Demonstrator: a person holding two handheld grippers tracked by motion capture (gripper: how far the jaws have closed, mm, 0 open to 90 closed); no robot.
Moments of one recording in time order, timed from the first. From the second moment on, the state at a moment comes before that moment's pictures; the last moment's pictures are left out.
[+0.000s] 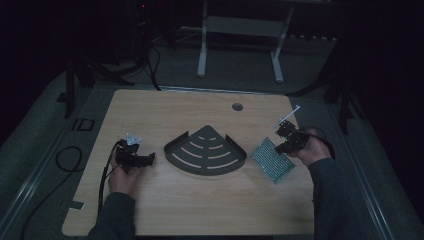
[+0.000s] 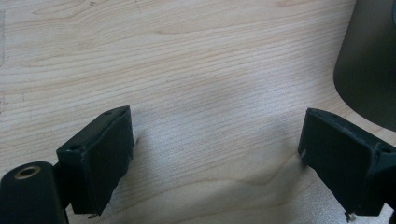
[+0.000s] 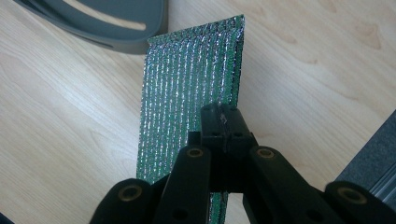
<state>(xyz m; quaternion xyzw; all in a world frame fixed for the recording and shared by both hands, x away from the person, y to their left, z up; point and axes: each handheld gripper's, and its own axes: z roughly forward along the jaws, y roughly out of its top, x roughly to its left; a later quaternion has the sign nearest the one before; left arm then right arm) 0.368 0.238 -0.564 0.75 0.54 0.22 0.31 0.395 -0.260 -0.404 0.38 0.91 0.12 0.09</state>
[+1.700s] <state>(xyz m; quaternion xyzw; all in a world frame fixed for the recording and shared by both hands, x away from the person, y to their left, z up) 0.368 0.238 -0.564 0.75 0.54 0.22 0.31 0.424 -0.185 -0.371 0.34 0.92 0.16 0.10</state>
